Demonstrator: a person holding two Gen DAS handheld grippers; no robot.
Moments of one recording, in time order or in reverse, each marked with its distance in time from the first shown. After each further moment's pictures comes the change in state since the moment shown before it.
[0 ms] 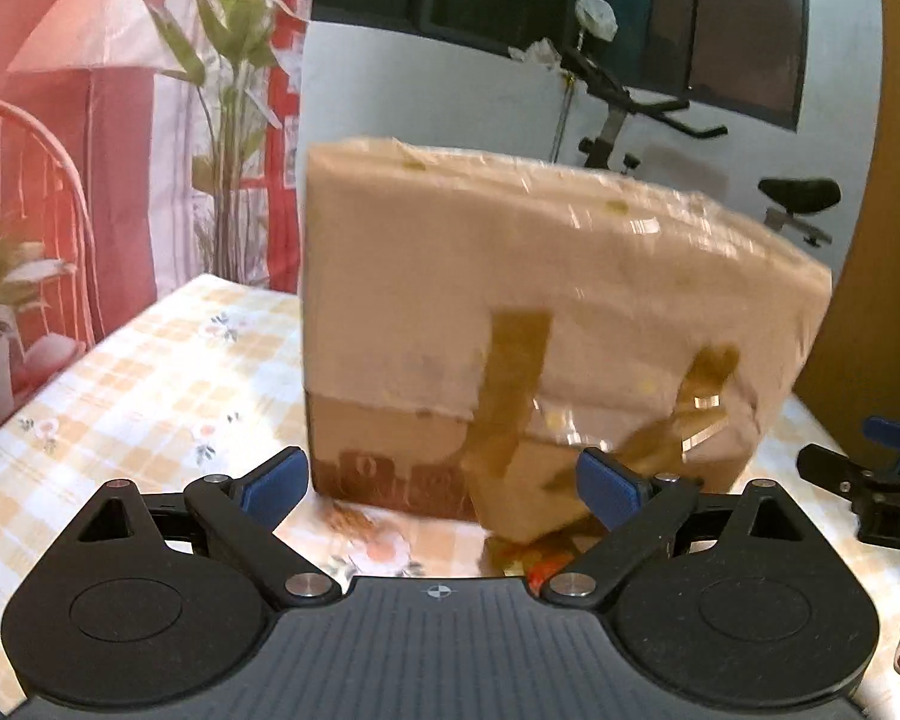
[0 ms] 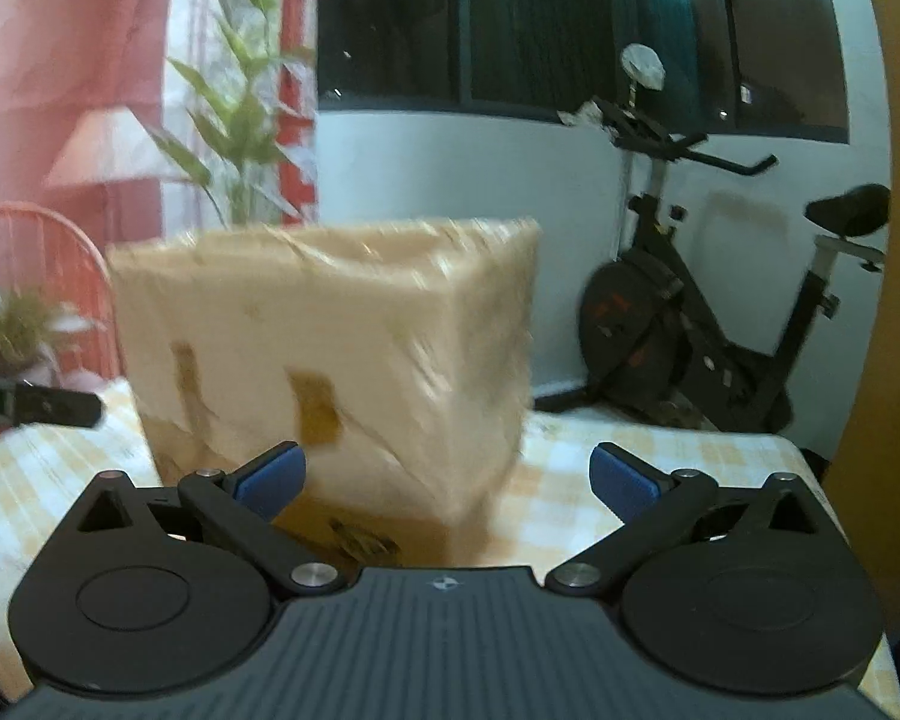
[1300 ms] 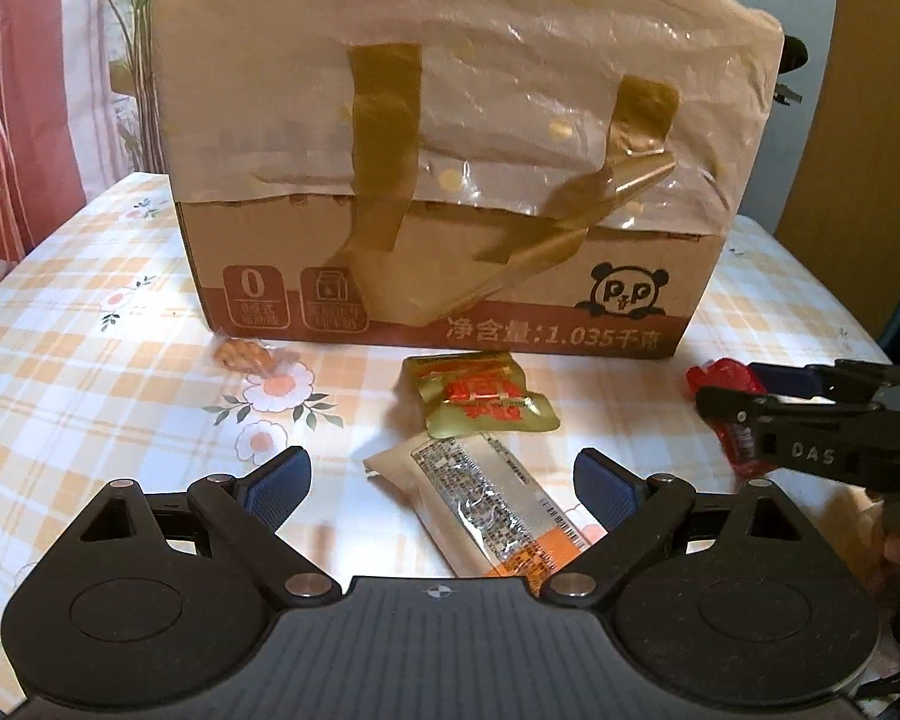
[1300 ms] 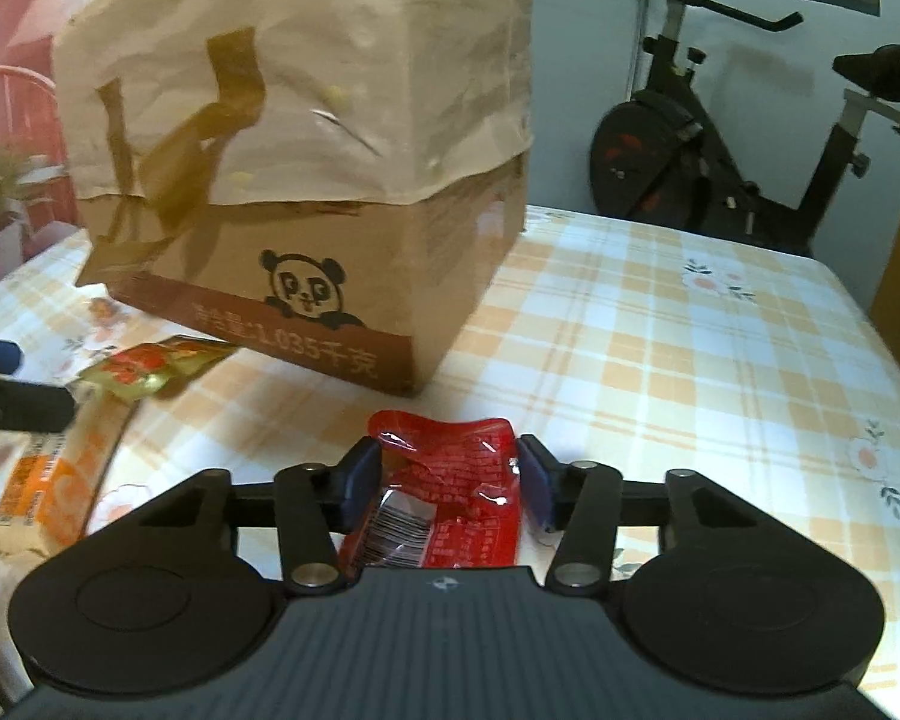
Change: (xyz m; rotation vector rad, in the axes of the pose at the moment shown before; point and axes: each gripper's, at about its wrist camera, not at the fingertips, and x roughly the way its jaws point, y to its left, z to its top) left arm 0.036 -0.040 -0.063 0.102 0.216 -0.046; right arm 0.057 -0.017 -0.086 0.016 0.281 0.048
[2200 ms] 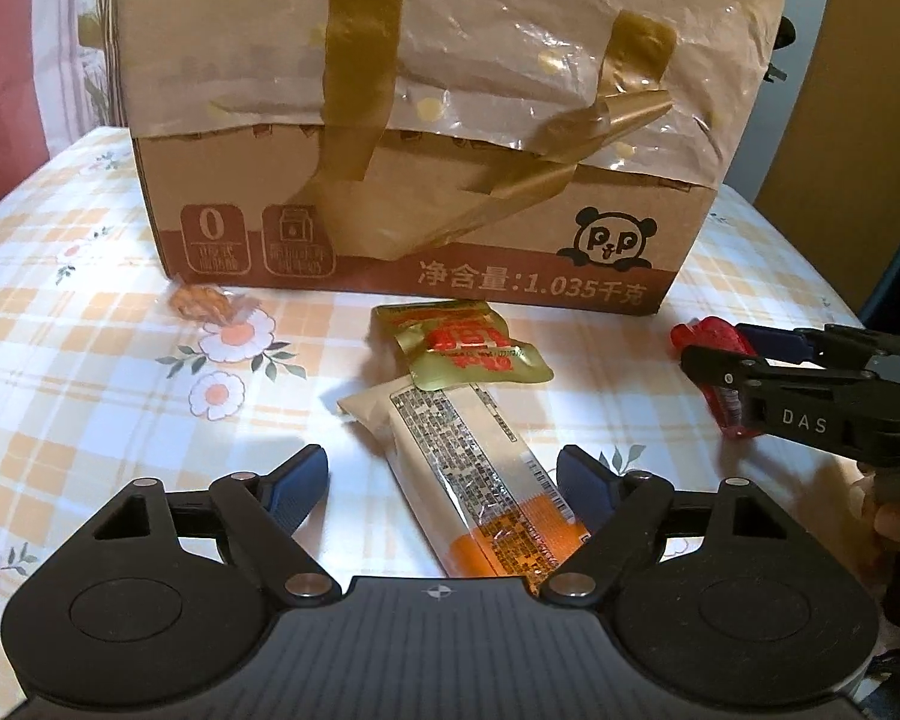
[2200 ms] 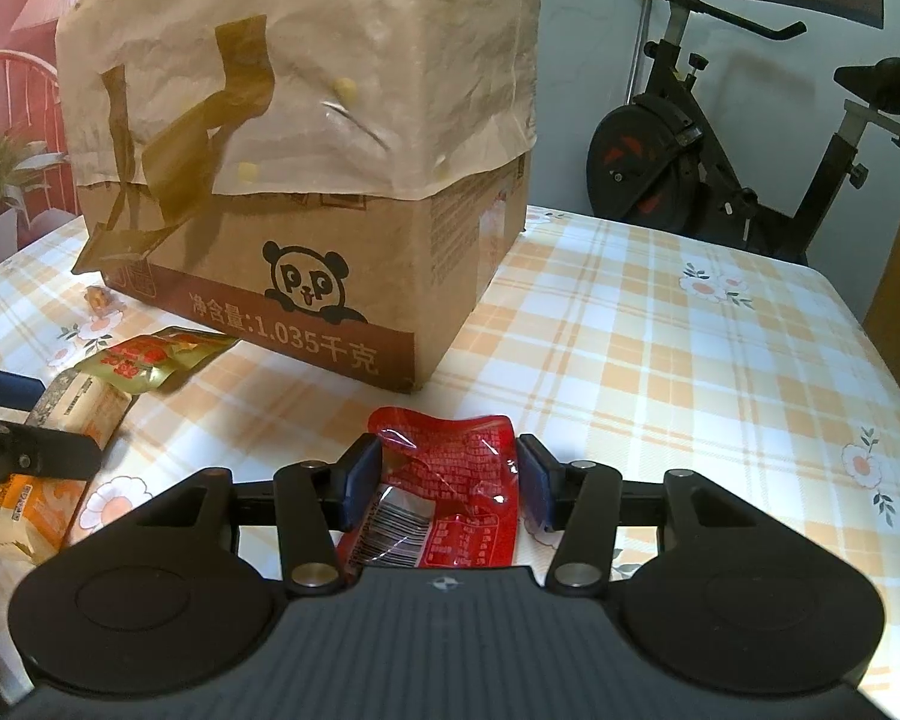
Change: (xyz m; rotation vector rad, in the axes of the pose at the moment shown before) left arm 0.015 0.006 -0.009 -0.023 0.076 -0.092; right arm 0.001 0.004 -0.001 -0.028 0.006 -0.028
